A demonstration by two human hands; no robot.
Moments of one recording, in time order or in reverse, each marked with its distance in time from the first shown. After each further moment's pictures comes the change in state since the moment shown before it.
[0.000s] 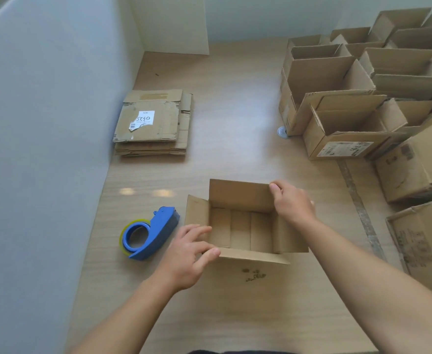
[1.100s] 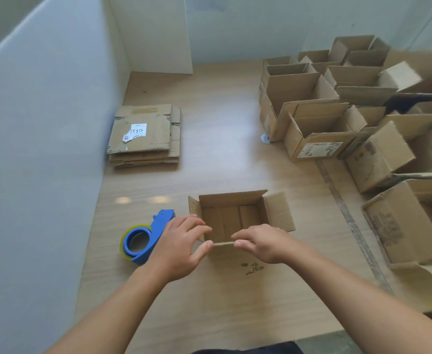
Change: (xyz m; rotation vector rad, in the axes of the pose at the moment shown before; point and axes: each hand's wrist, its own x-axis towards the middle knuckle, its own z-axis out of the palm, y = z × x) left_hand -0.001 -0.009 -0.032 0.229 0.083 0.226; right_hand -0.105 -0.022 0.018 -0.344 -0.493 -0.353
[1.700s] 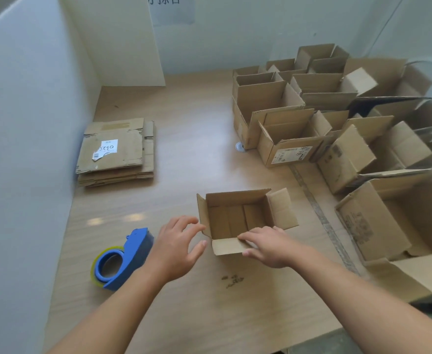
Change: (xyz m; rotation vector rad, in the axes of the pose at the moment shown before) left_hand 0.050 0.030 0.006 0.007 -0.121 -0.036; right_hand -0.013 0.068 -0.006 -0.105 0.039 0.040
